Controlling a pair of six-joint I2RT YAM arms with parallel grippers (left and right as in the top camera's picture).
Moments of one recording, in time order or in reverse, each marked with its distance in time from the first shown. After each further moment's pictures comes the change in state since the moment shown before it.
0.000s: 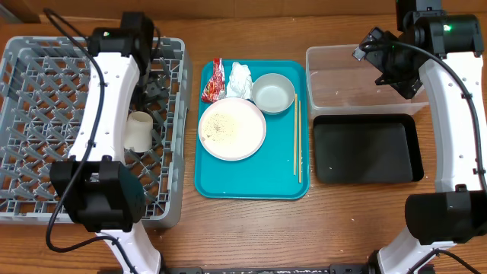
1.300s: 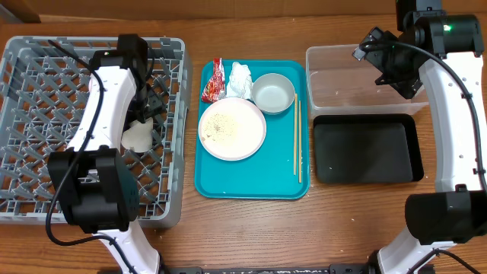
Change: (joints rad) left arm 0.047 0.000 -0.234 0.210 0.131 -0.041; right arm 0.000 0.000 0.000 0.000 0.000 0.000
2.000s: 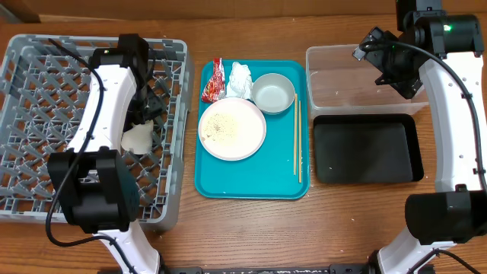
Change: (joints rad) left arm -0.001 -0.001 0.031 -0.089 -0.007 -0.004; right arm 0.000 0.000 0.000 0.000 0.000 0.000
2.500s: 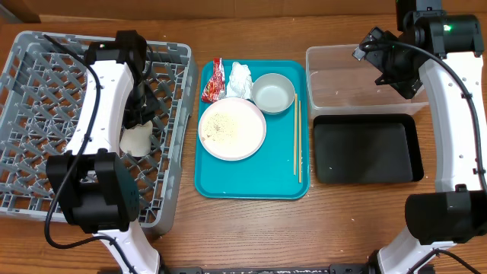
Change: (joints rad) left arm 0.000 0.000 0.066 -0.101 0.012 0.016; right arm 0.000 0.000 0.000 0.000 0.000 0.000
